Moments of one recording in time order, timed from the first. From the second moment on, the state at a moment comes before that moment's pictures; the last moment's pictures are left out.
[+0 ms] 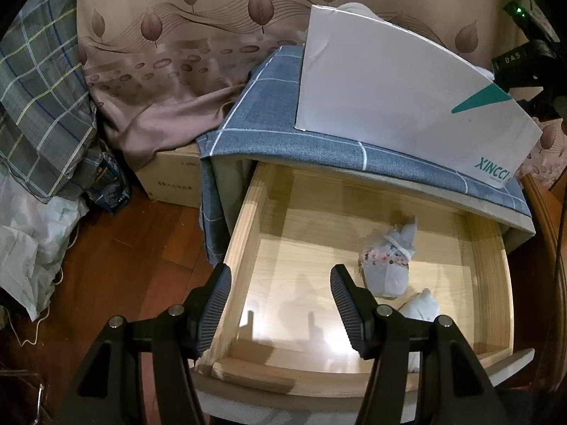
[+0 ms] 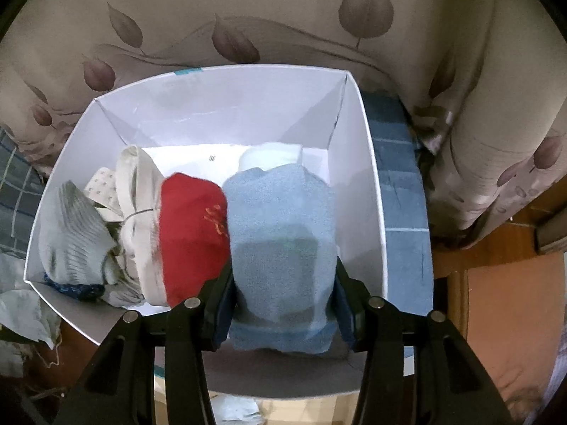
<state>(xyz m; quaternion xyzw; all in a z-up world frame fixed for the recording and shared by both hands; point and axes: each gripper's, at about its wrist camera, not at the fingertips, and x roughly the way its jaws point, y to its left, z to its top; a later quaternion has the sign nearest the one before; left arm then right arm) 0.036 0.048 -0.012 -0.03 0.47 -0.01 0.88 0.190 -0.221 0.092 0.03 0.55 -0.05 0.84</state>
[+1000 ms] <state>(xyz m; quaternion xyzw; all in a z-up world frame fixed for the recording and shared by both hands) 0.034 0.060 -0.013 -0.05 0.48 -0.01 0.88 0.042 -0.164 0.009 0.03 0.67 0.04 0.74</state>
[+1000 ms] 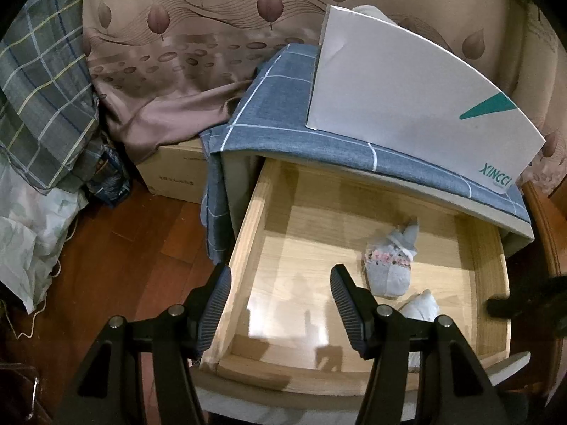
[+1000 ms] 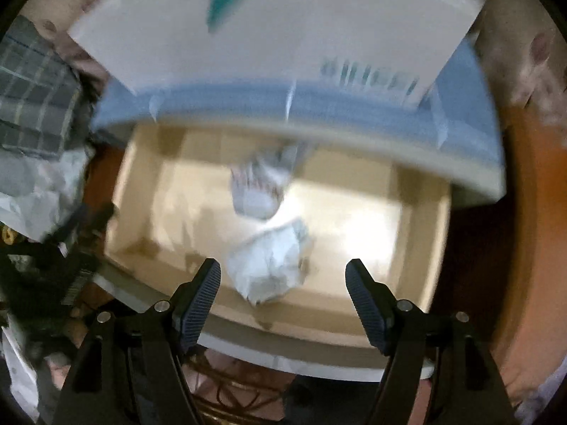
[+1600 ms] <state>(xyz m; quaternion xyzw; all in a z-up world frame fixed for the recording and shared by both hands) 0.034 0.061 -0.013 -0.05 0.48 -0.01 0.88 0.053 -0.122 -0.089 0.02 0.72 0.01 0.69</state>
